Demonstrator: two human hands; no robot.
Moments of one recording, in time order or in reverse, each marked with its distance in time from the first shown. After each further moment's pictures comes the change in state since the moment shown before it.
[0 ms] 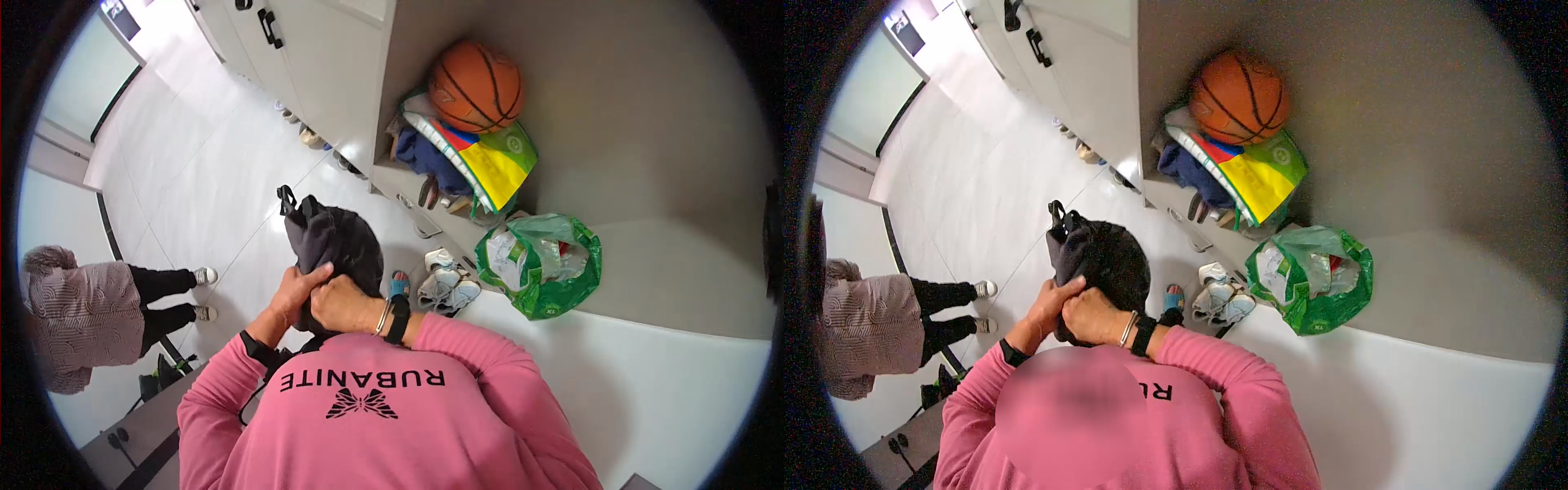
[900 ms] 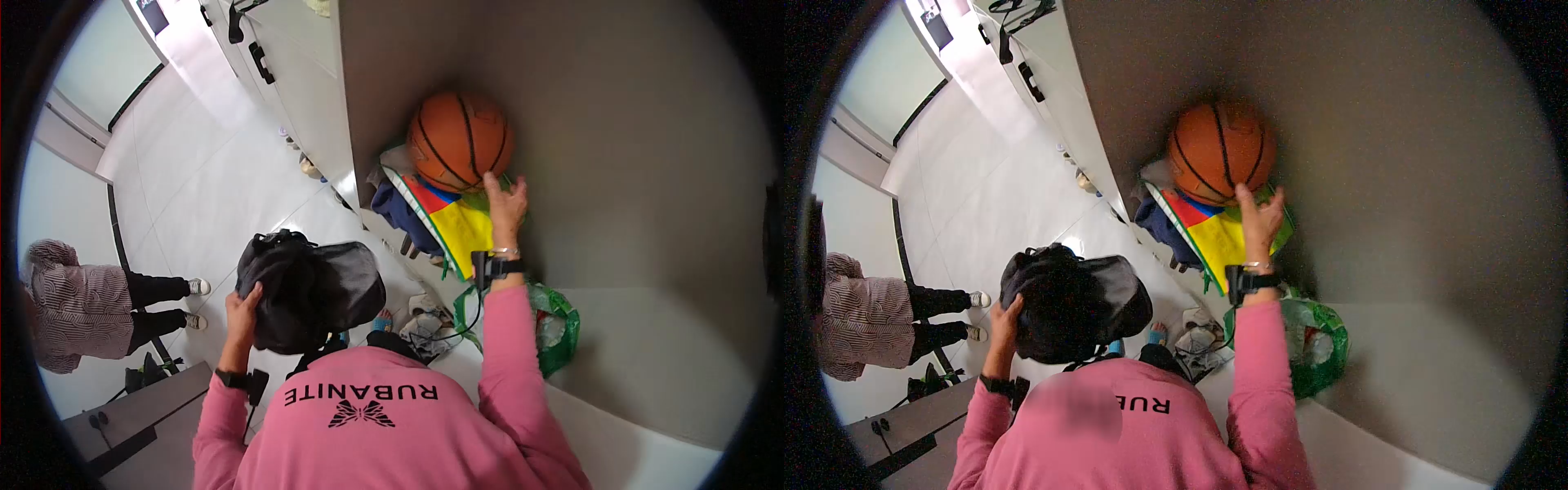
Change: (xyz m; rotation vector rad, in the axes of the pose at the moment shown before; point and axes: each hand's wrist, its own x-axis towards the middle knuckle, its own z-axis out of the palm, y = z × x) left_hand 0.028 0.024 0.005 -0.078 0.464 0.339; right_hand -0.103 0.323 -0.218 0.327 1.090 0.995
